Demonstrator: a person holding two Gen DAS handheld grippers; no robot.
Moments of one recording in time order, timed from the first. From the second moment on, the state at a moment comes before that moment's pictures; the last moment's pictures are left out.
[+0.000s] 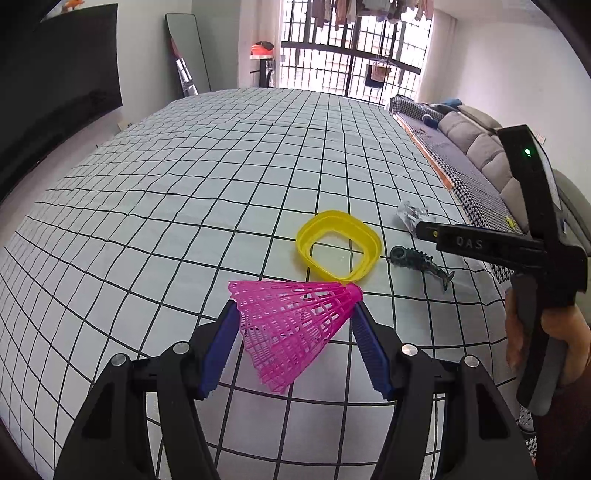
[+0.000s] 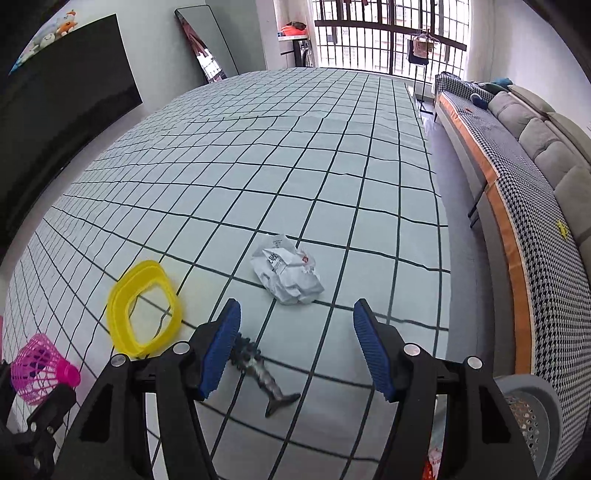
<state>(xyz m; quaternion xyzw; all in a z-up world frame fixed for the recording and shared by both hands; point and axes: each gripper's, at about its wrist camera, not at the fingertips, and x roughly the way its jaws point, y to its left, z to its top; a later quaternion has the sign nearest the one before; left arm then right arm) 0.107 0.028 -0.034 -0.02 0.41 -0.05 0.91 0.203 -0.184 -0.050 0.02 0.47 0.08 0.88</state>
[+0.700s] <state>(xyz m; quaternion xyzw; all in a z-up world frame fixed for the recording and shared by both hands) 0.104 0.024 -0.035 -0.01 0.41 -0.05 0.91 0.204 -0.167 -0.033 -0.02 0.45 0.09 0.89</state>
